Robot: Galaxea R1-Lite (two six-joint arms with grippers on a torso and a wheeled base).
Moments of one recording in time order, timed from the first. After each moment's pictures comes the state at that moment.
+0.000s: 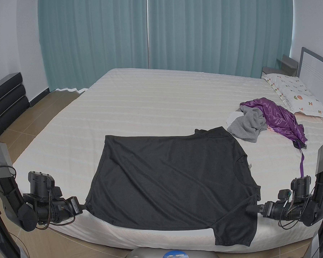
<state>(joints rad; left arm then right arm) -0.06 1.97 -0.15 -1.00 -0.25 -0.55 -0.03 2.20 -0.02 -1.33 0.40 0.39</state>
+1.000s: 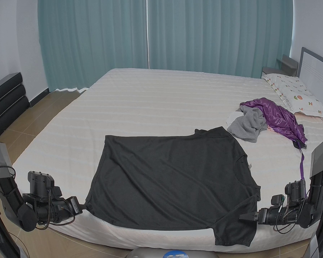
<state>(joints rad) -0.06 1.96 -0.15 -1.00 -0.25 -0.55 0.03 2.25 -0.02 -1.31 0.49 0.35</state>
